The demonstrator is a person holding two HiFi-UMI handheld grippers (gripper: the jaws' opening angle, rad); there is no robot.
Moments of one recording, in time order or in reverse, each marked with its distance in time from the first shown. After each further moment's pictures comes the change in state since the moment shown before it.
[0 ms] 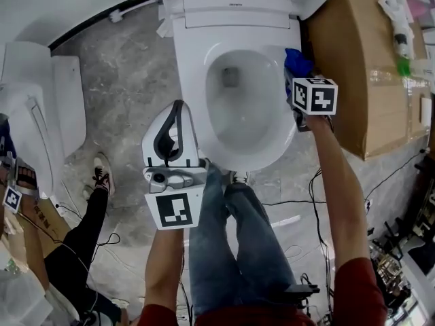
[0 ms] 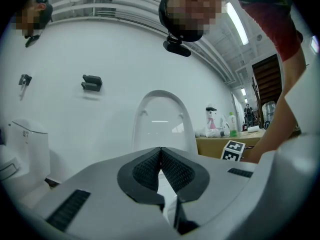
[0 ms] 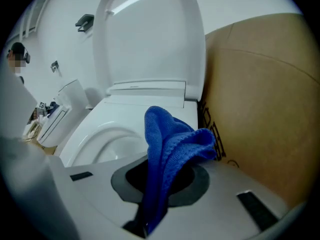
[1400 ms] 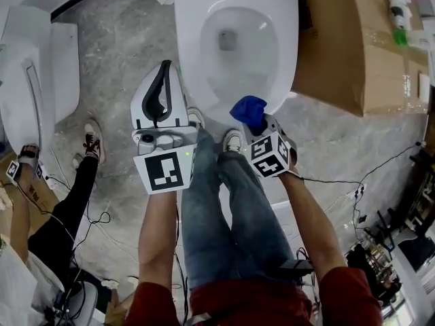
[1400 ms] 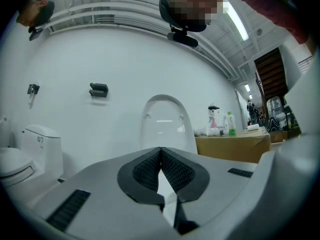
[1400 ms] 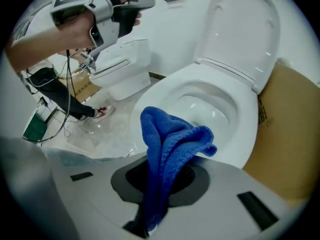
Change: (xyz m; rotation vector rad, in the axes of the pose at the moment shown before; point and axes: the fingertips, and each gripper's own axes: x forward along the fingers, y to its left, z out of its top) left arm -0.072 -0.012 0.004 0.028 -0.012 0.068; right arm -0.125 0.193 -0.222 -0.517 0.185 0.217
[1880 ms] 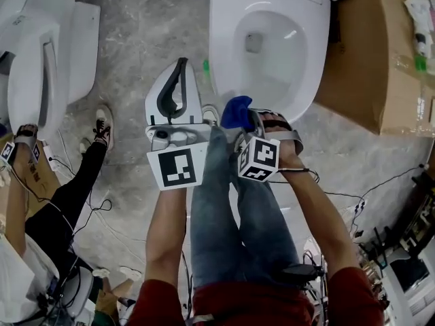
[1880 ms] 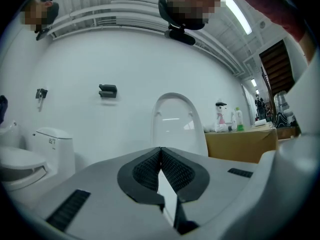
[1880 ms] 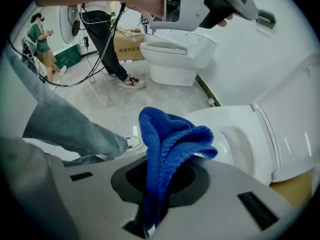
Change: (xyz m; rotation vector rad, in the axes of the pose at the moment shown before) left arm -0.019 0.047 -0.012 0.003 0.029 0.086; right arm 0.034 0.062 0.059 -0.696 0.073 0.046
